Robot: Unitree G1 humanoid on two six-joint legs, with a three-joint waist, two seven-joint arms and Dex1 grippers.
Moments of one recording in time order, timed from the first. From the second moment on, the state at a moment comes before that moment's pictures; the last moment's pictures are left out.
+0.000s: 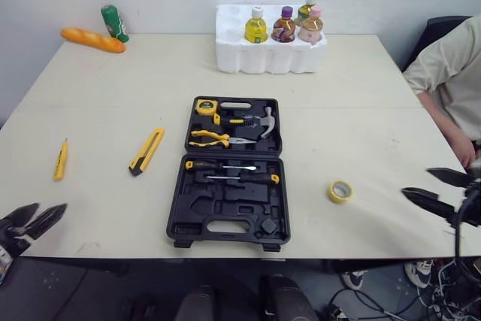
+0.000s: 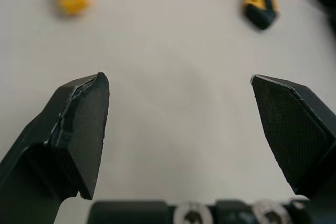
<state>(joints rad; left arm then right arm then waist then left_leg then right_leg) 0.20 0.83 0.82 0.31 -0.57 0.50 -0.83 0.18 -0.93 -0.72 -0.09 0.46 0.52 1.07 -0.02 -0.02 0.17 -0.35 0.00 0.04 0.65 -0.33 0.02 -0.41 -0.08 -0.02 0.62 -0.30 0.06</state>
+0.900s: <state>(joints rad) -0.34 0.85 0.57 0.31 -0.40 0.82 -0.26 -0.23 -1.05 -0.52 -0.44 1.02 0.80 1.10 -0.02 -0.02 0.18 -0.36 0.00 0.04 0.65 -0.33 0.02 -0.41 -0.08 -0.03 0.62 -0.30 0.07</state>
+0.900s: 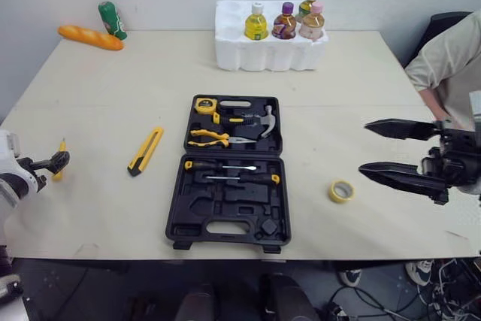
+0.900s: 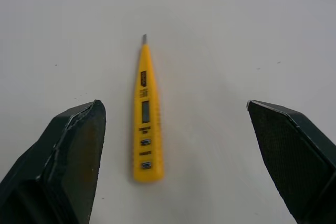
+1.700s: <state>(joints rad) -0.58 0.88 0.31 0.65 -0.23 0.67 -0.39 -0.41 -1.06 -0.40 -0.41 1.11 0.83 1.11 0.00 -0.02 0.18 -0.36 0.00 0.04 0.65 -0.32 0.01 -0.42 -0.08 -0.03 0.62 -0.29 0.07</state>
